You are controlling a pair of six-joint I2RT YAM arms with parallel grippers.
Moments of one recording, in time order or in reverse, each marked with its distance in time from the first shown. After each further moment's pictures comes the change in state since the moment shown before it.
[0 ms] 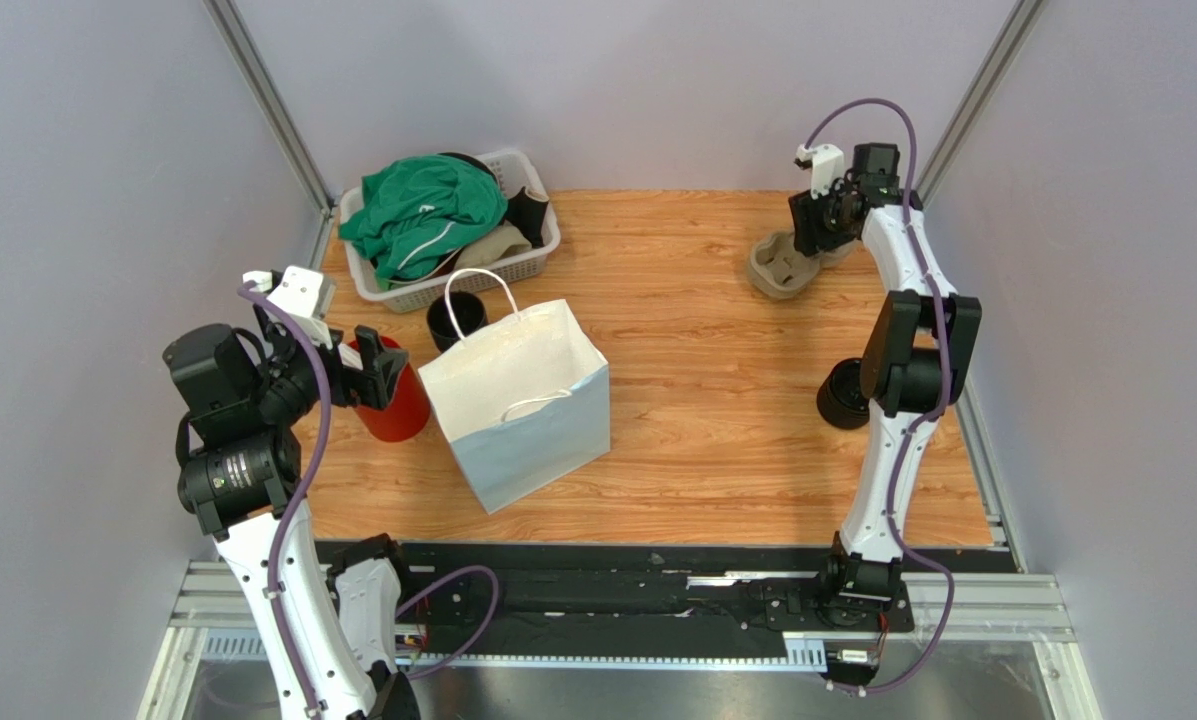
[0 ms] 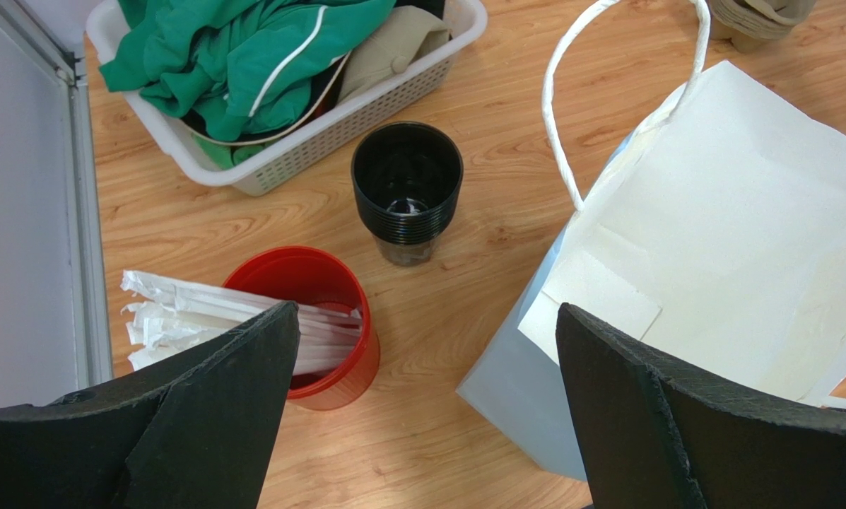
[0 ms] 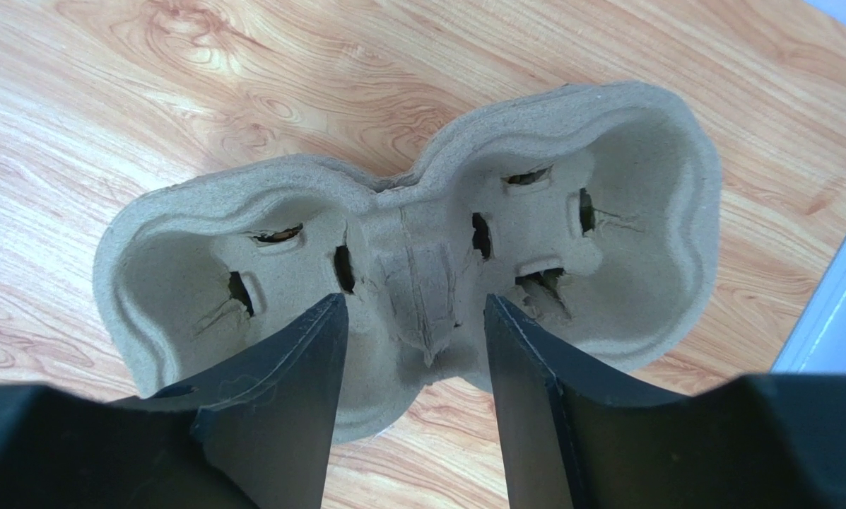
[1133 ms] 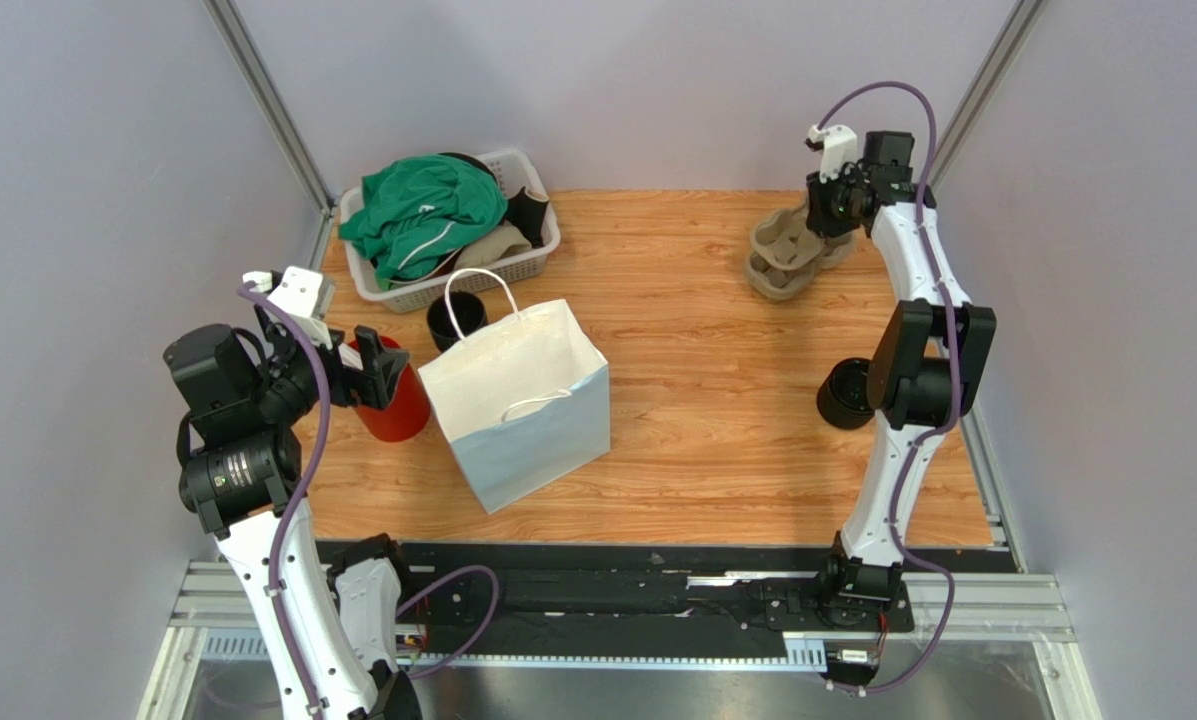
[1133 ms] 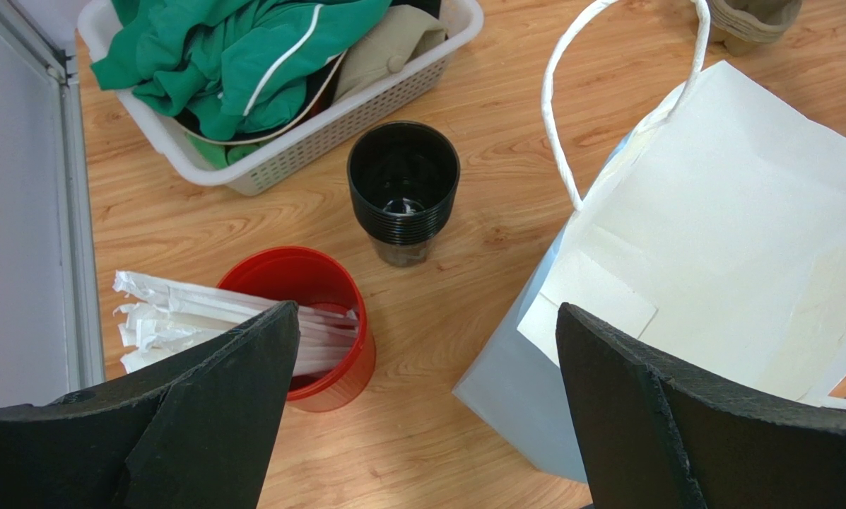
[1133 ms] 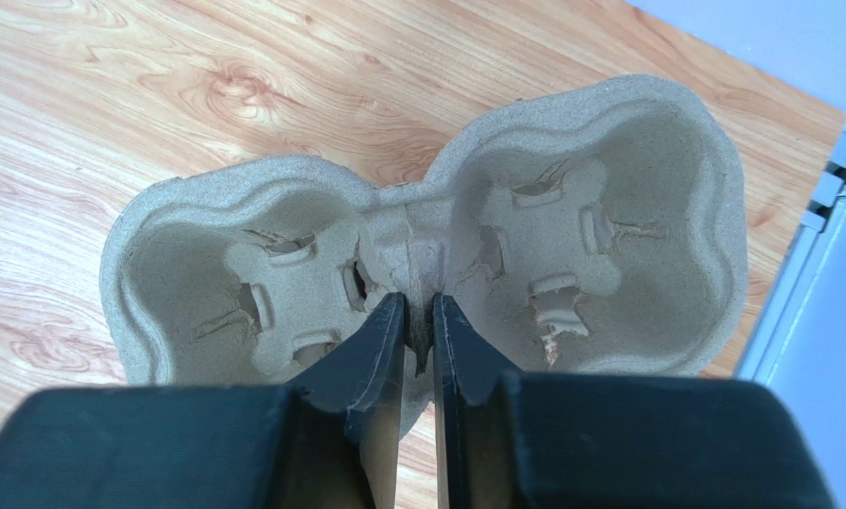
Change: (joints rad) left arm 0.008 0.000 -0.011 0.008 0.014 -0.005; right arm 0.000 -0.090 -0.043 0.043 -0.031 0.060
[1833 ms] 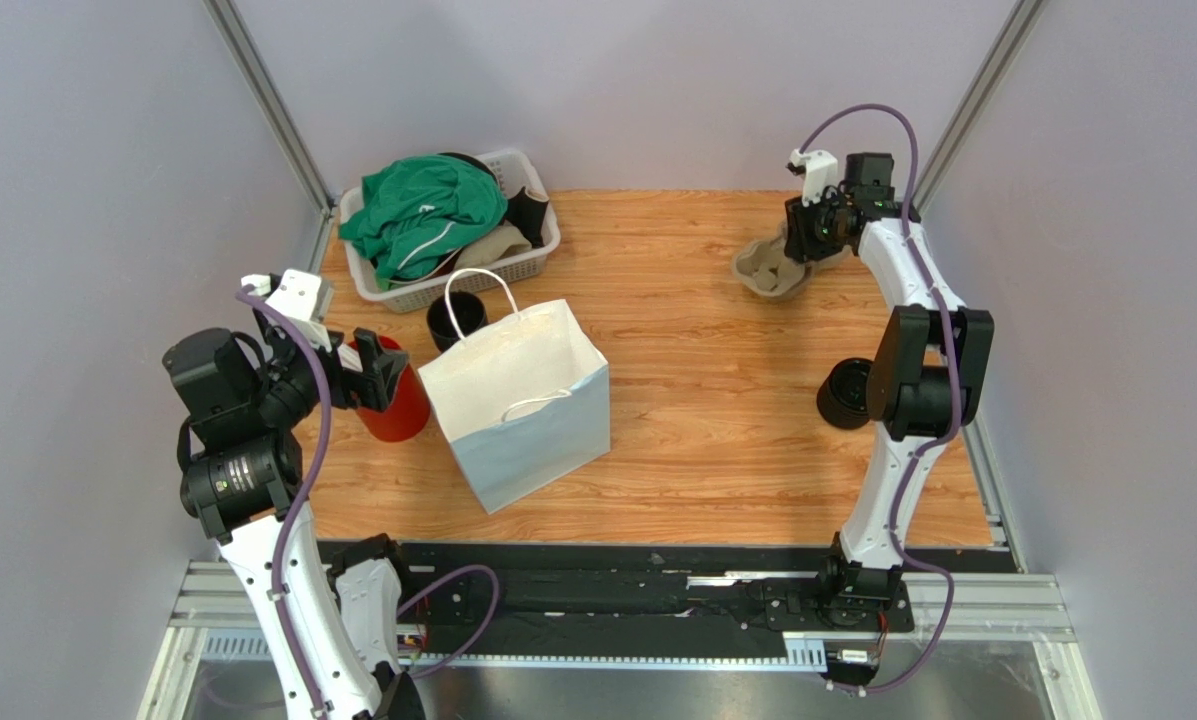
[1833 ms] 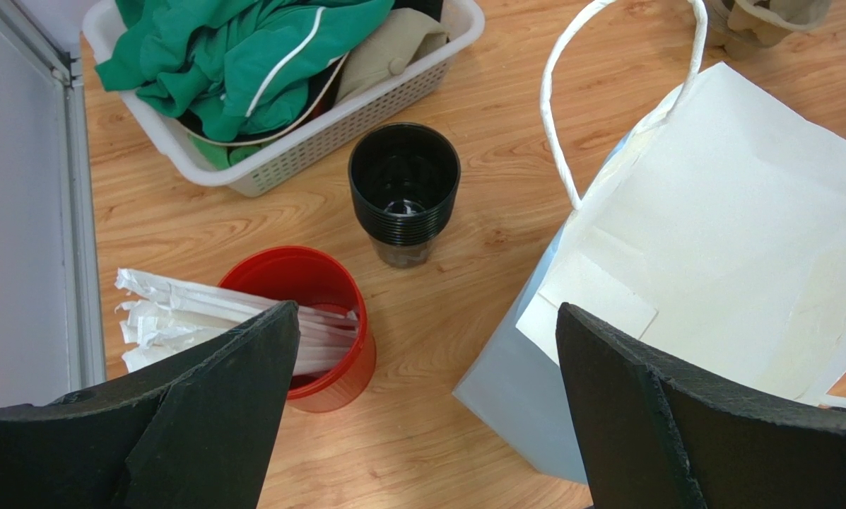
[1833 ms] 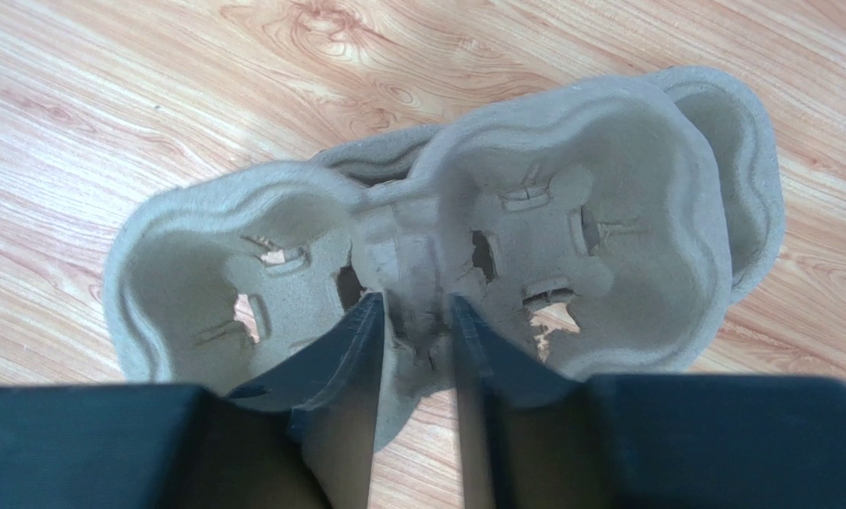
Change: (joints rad) left arm 0.011 -0.013 -0.006 0.002 0.008 -0.003; right arm 0.039 -0.098 -0.195 0.034 -0.029 0.030
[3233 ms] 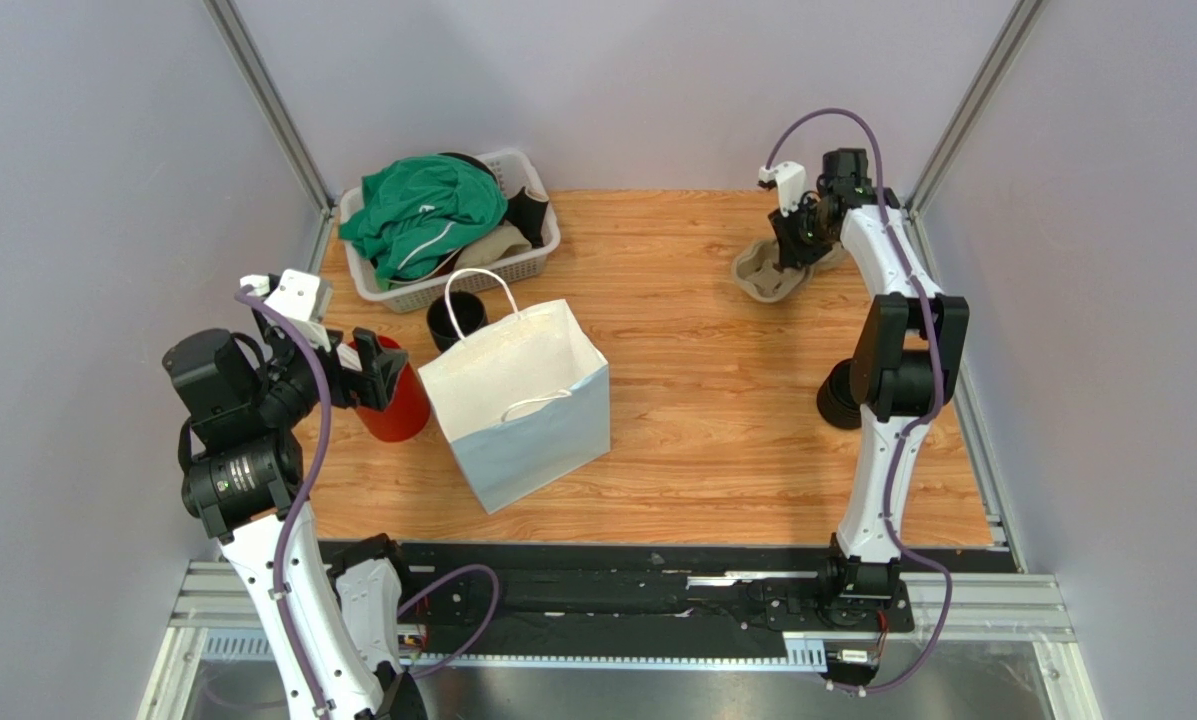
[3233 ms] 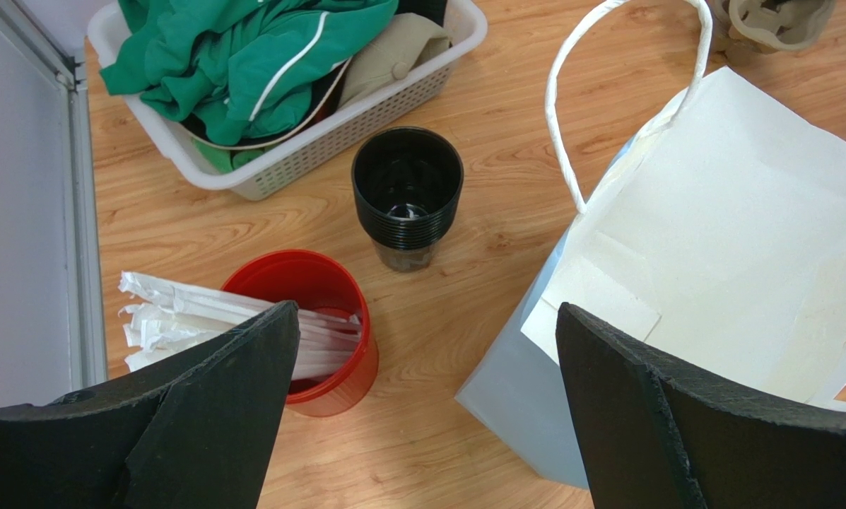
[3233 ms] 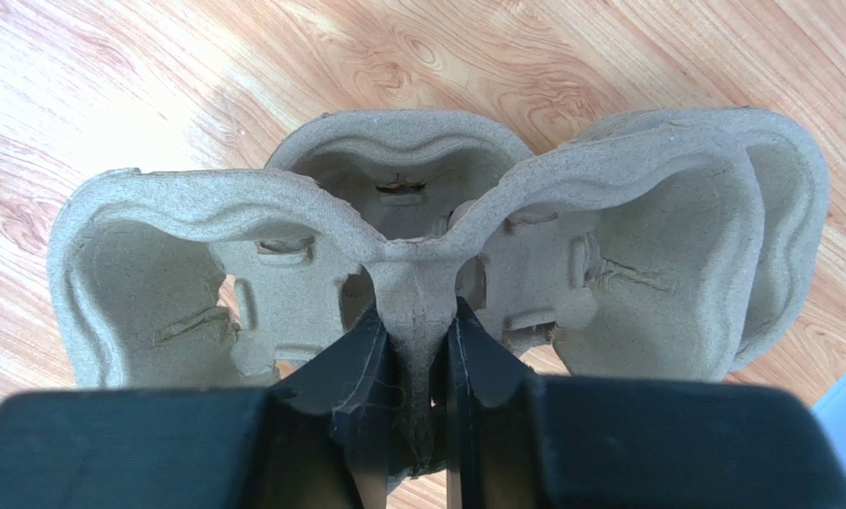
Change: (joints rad) left arm 0.008 -0.004 -0.013 0.020 0.007 -0.004; right arm 0.042 0.151 0.196 -0.211 0.056 -0.229
